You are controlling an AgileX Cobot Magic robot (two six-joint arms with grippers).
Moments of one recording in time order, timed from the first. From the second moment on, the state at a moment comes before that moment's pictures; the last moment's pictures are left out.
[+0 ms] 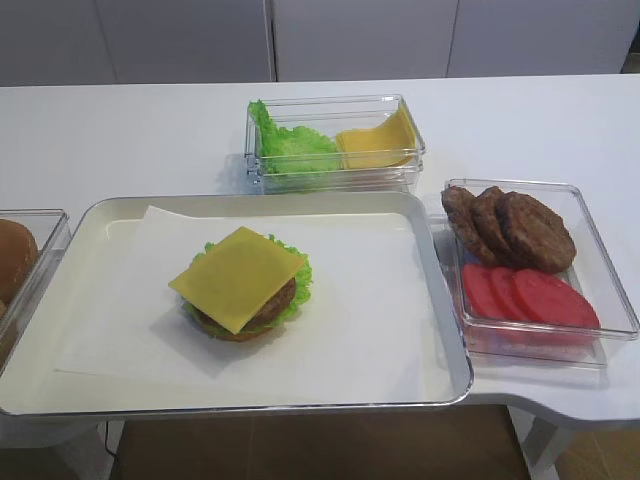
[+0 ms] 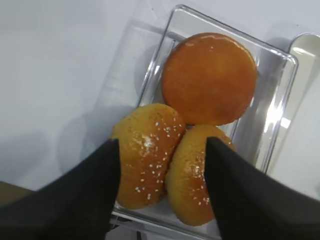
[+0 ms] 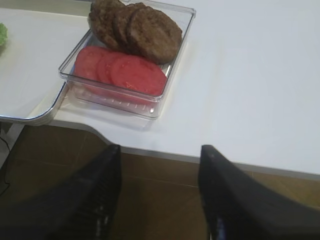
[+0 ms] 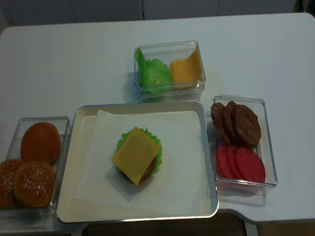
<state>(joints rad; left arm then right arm) 0.48 1.14 -0.96 -0.22 1.08 0.07 0.10 -0.02 -0.48 0.12 1.14 -0.11</state>
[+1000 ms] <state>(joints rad) 0.48 1.35 -0.97 -0.16 1.20 0.41 0.10 -0.02 -0.48 0.12 1.14 -0.11</state>
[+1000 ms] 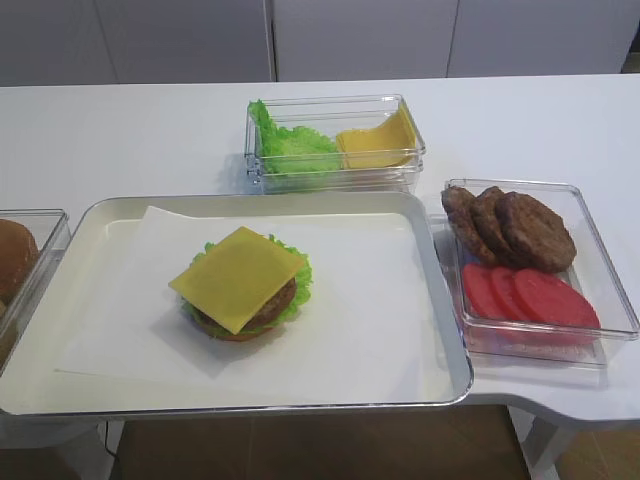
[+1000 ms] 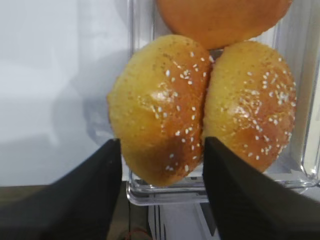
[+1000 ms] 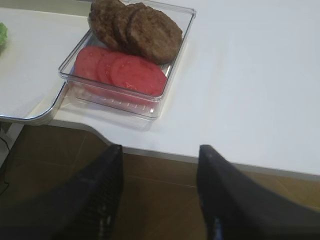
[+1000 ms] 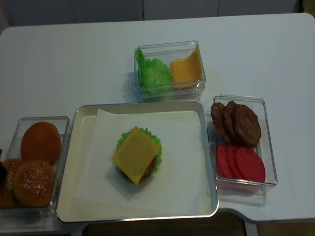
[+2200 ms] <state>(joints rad) 0.58 1.42 -0.97 -0.28 1.16 0.58 0.10 -0.02 -0.48 0.12 1.14 -0.11</state>
